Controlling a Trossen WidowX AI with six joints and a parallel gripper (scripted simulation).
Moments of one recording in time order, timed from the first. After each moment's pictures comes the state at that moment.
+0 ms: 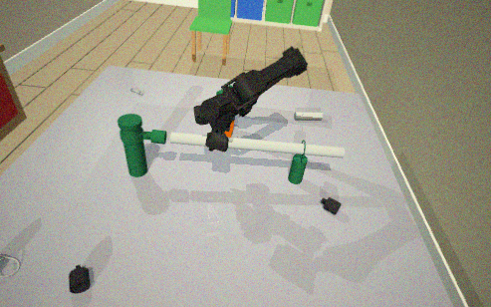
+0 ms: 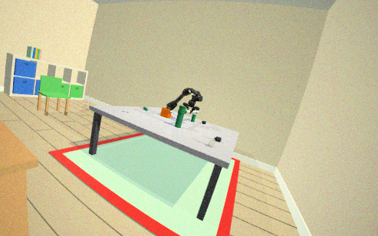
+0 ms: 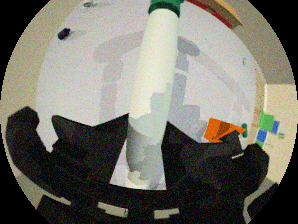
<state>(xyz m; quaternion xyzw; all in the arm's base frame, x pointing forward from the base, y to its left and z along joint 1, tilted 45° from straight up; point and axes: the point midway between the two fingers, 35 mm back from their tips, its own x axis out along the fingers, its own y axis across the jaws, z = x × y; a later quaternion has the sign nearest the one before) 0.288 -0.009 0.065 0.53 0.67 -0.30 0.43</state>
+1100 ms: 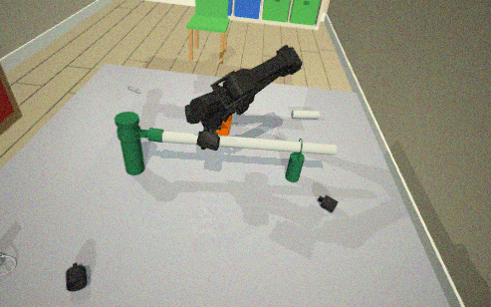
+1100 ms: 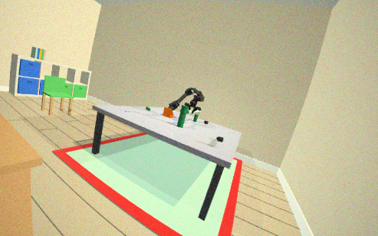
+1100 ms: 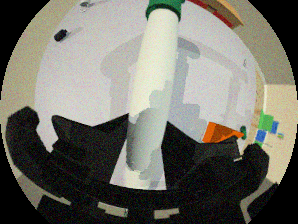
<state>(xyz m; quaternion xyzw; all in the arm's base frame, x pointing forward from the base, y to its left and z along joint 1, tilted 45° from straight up) 0.290 -0.018 0.051 0.53 0.67 -0.30 0.42</state>
